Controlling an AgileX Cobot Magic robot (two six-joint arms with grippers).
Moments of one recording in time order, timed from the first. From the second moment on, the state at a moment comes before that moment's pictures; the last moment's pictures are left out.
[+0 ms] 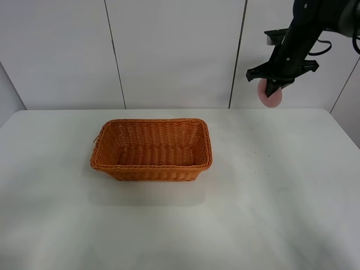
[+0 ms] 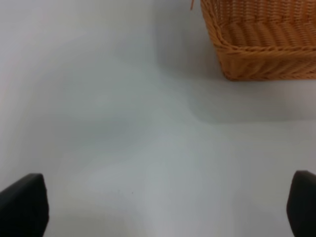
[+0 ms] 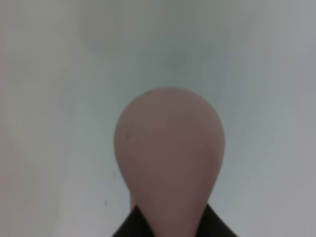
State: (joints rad) left arm -0.02 -0.01 -0.49 0.01 1.06 0.02; right arm 0.15 2.11 -2.00 -0.04 1.21 0.01
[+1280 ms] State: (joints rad) left arm -0.02 -0.01 -0.49 0.01 1.06 0.02; right arm 0.67 2.19 -2.03 0.00 1.06 0.01
